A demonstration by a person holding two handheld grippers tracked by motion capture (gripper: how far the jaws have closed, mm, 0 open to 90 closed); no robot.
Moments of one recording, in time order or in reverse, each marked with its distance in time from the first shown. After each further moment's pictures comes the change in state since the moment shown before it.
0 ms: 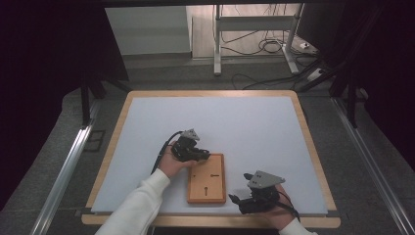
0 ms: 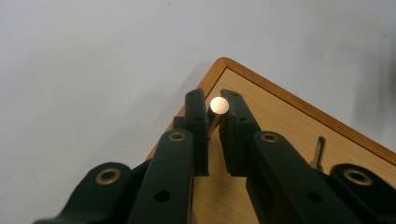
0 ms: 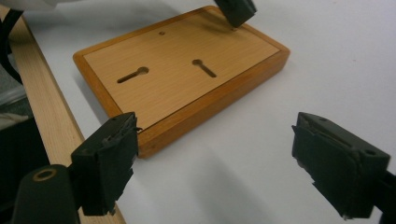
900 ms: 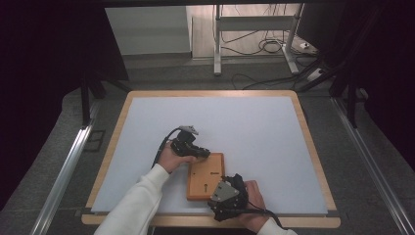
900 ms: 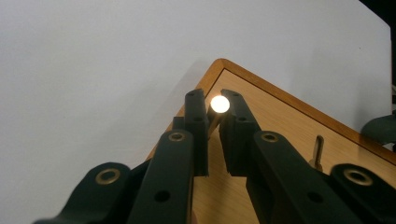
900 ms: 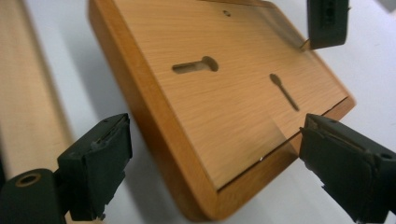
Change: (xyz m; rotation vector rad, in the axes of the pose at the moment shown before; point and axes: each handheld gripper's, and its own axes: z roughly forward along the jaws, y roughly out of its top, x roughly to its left) left arm 0.016 0.006 0.000 0.032 -0.088 -0.078; right arm 0.056 0.022 0.057 0.137 -0.117 -0.345
